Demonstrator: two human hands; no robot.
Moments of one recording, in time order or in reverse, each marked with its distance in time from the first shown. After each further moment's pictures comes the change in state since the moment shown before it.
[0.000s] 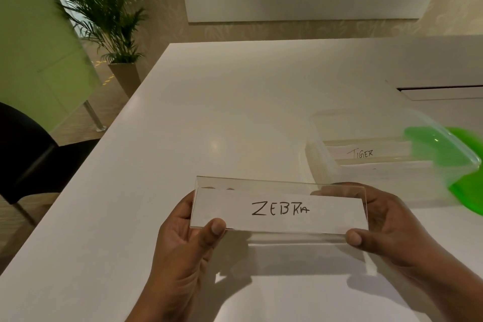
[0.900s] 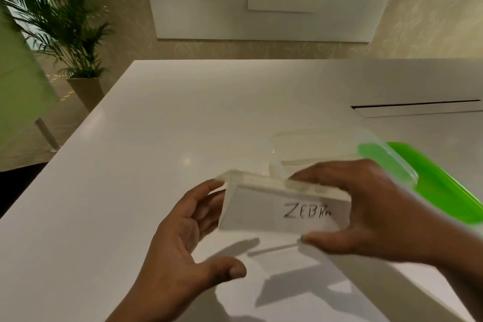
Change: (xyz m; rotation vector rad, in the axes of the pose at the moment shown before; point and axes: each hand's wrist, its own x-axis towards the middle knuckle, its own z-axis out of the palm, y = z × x) left_hand 0.037 0.003 0.043 0.407 -0.378 0.214; right_hand 0.022 -0.097 -0.020 -1.144 -0.098 -0.258
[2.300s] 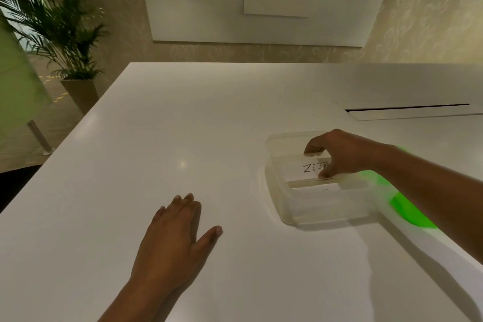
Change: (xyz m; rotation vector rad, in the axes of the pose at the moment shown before) left_hand 0.017 -0.082 -0.037 1.218 0.109 -0.151; right_hand 0.071 0.168 0.024 -0.223 -0.332 0.368
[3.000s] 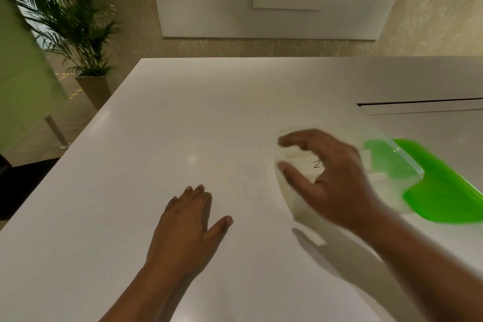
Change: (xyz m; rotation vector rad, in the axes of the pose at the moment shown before) left_hand -0.001 0.001 -0.003 -0.008 -0.003 -0.003; right_hand -0.078 -0.134 0.024 0.416 0.856 -0.375
